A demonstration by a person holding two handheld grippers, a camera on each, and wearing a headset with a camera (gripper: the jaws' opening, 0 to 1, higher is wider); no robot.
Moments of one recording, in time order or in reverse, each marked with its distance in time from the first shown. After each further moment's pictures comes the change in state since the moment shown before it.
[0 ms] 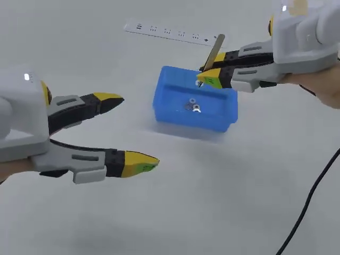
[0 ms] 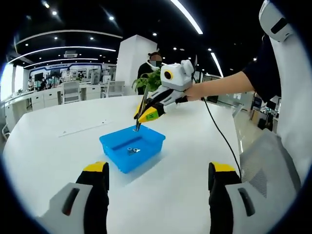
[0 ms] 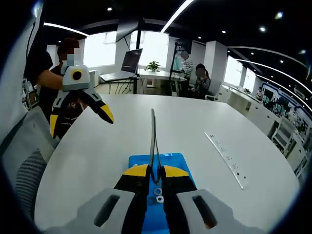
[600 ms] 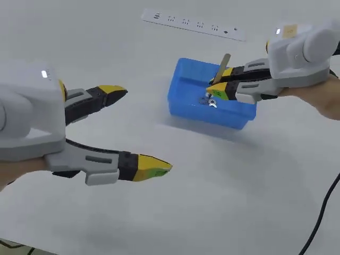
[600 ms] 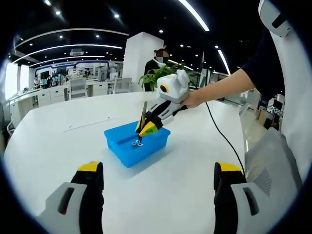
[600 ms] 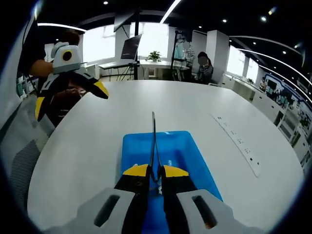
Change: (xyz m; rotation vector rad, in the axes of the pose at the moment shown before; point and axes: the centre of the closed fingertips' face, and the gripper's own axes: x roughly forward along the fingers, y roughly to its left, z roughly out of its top) left arm -0.001 0.002 -0.010 -0.021 0.017 0.057; right arm 0.028 0.007 -0.046 0.028 0.081 0.034
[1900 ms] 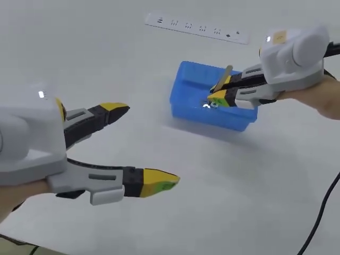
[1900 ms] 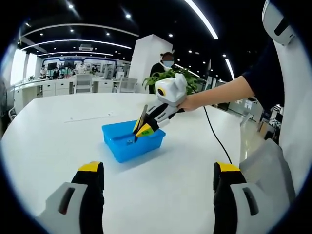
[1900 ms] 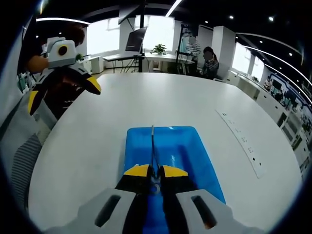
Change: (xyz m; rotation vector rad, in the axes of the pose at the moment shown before) left arm -0.009 -0.022 -0.002 -0.095 -0.033 0.025; right arm -0.003 0.016 0.000 -0.030 0.067 0.032
